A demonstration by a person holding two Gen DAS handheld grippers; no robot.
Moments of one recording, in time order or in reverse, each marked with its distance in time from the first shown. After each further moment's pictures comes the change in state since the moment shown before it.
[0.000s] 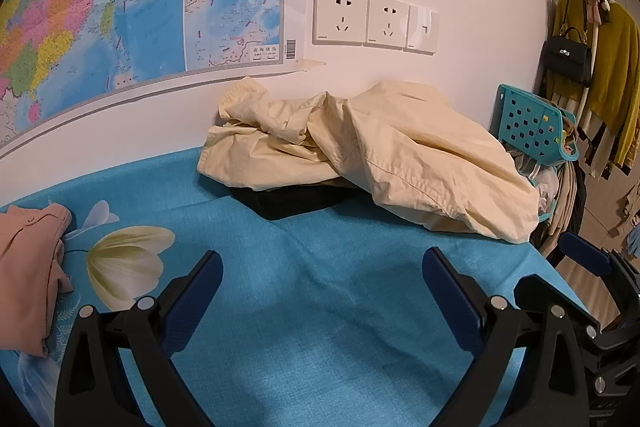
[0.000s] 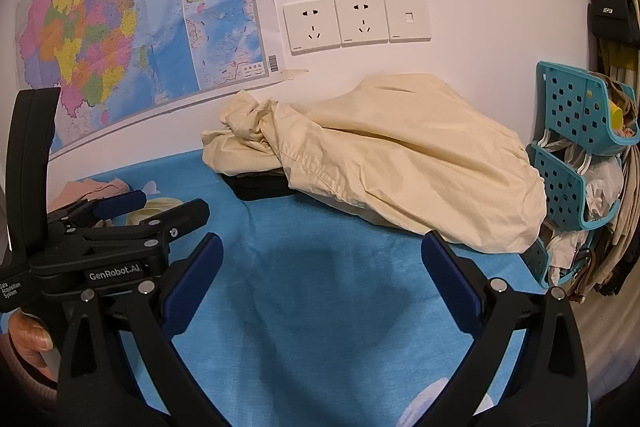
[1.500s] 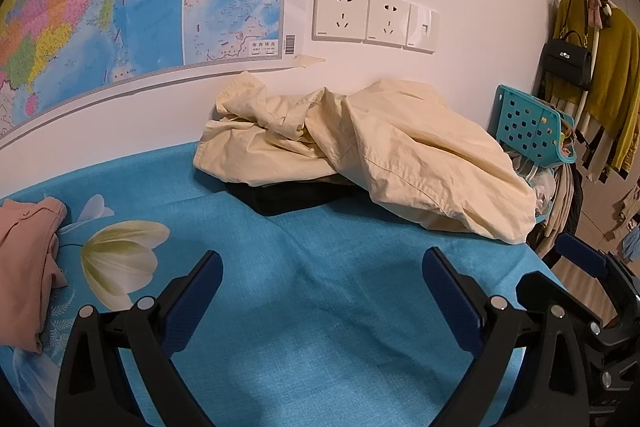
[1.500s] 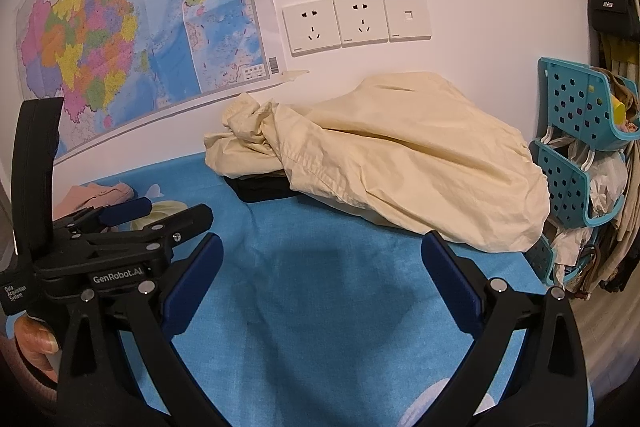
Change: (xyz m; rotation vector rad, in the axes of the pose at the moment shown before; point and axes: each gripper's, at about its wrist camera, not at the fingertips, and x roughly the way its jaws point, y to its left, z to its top) left arm 0.000 -0.002 -0.002 -0.012 0.004 -0.012; right arm -0.001 -0.004 0.003 0.016 -0.005 0.021
